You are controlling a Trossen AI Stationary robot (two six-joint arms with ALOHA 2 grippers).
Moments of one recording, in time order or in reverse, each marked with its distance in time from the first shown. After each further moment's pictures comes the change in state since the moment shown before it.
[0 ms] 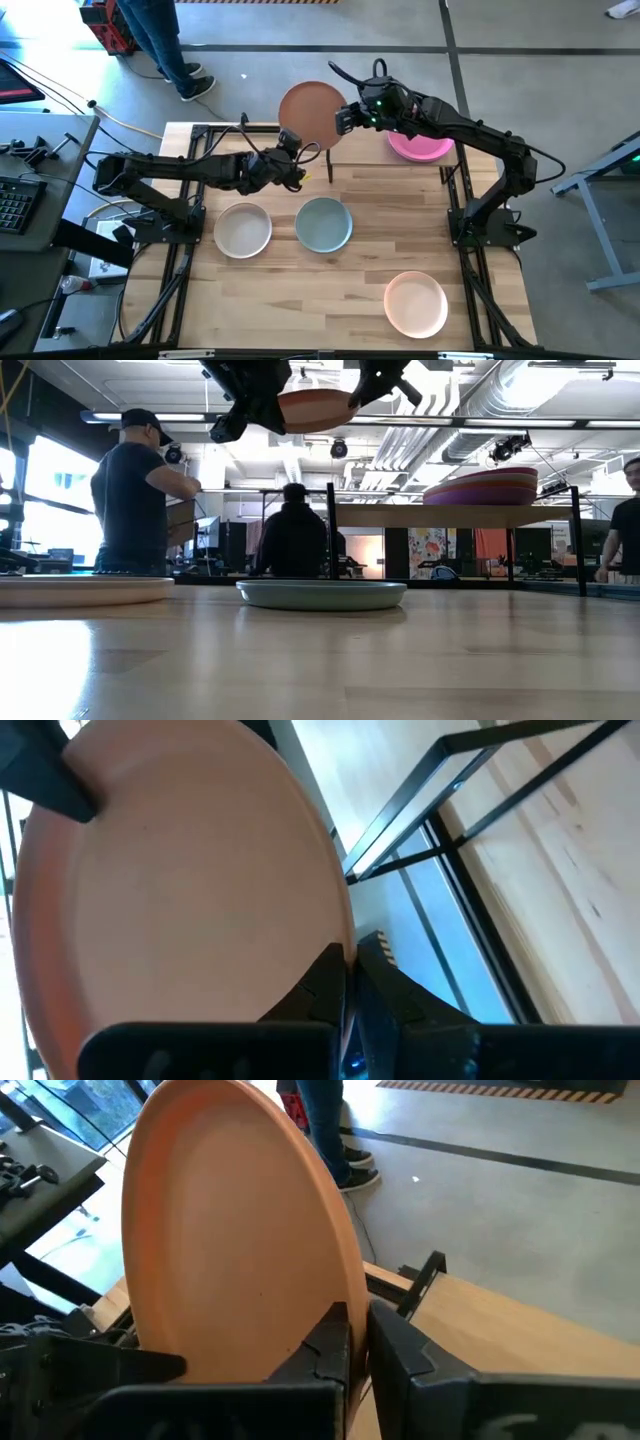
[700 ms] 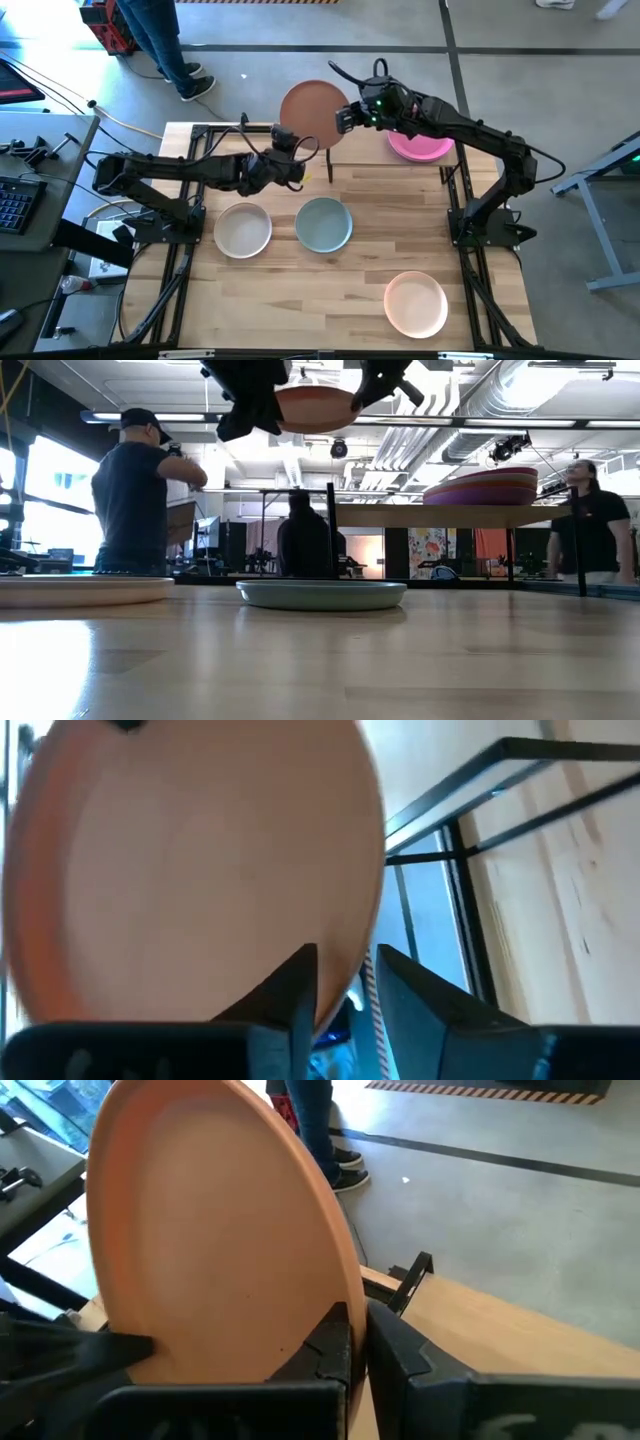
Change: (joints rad) left arm -0.014 0.000 0.000 0.003 -0.079 -0.229; right arm -0.014 0.000 0.000 -0.010 0.024 0.003
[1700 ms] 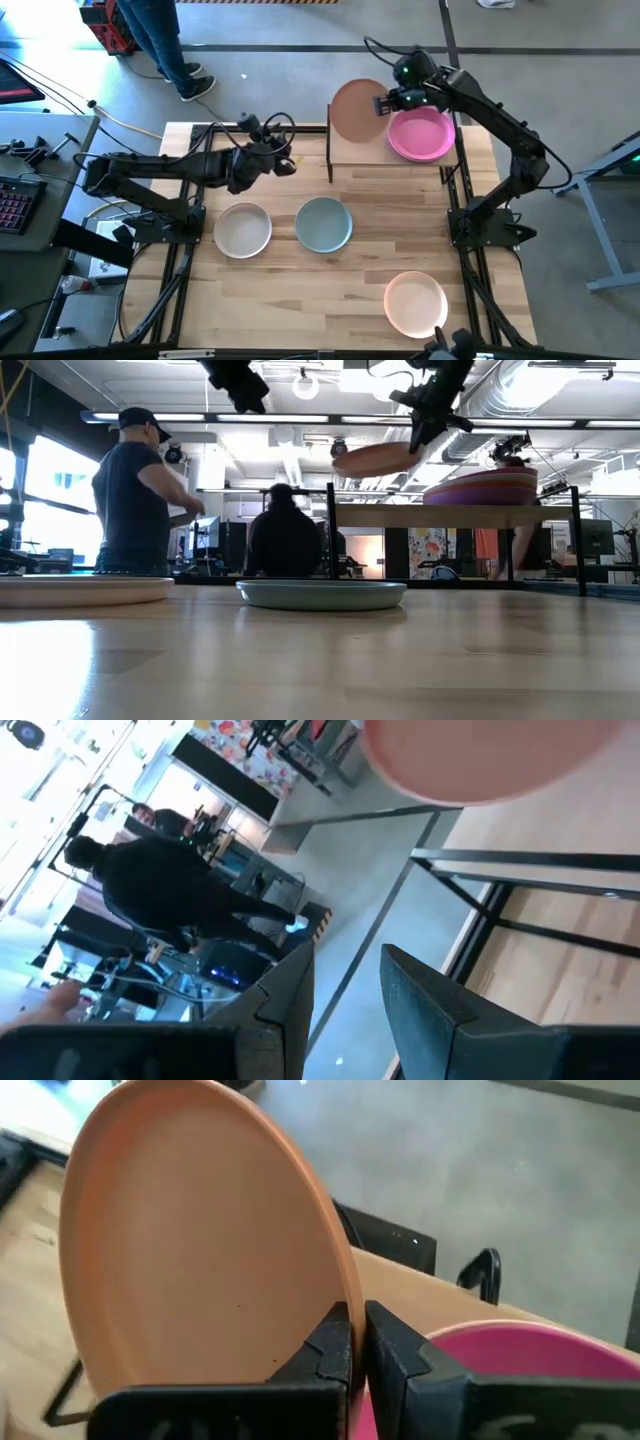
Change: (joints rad) left arm 0.004 -0.096 0.000 -0.006 -0.150 -0.590; right arm -0.362 -0.055 -0.059 -0.289 -0.198 -0.159
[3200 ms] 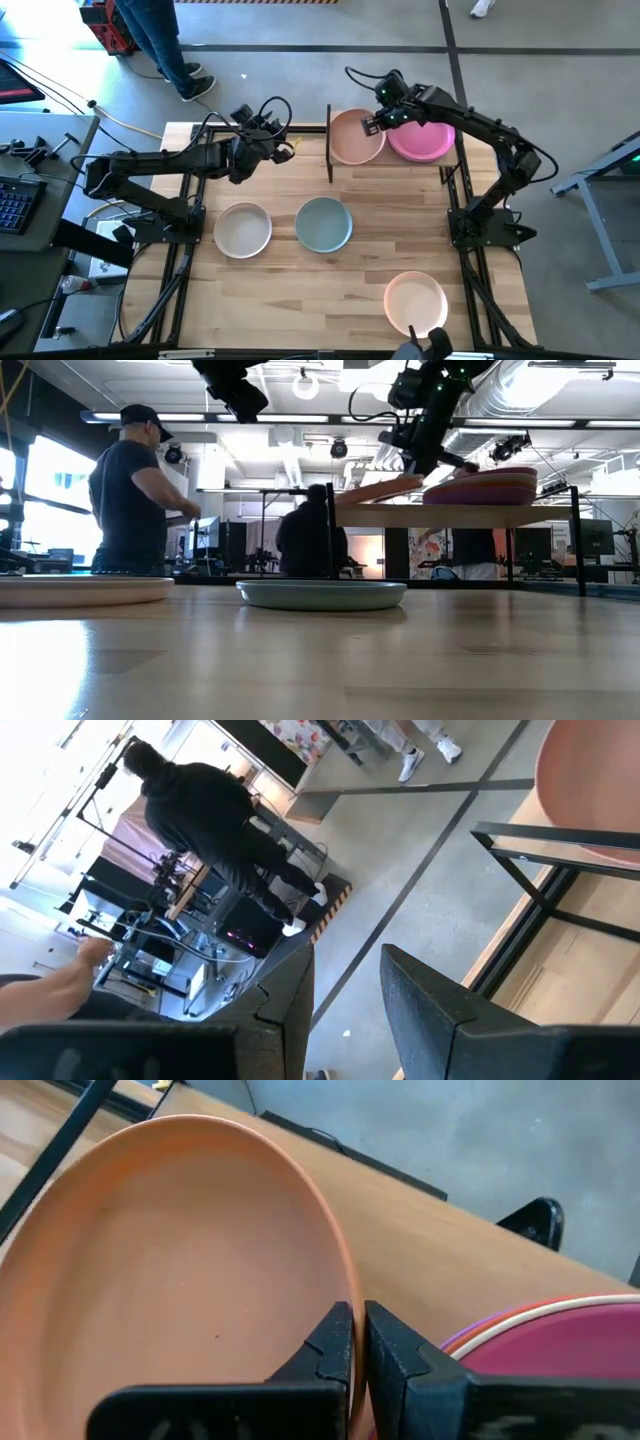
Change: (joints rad) left arm 0.103 0.000 0.000 0.000 -0.016 -0.043; right arm 0.041 0.068 -0.202 0.127 -0.012 -0.026
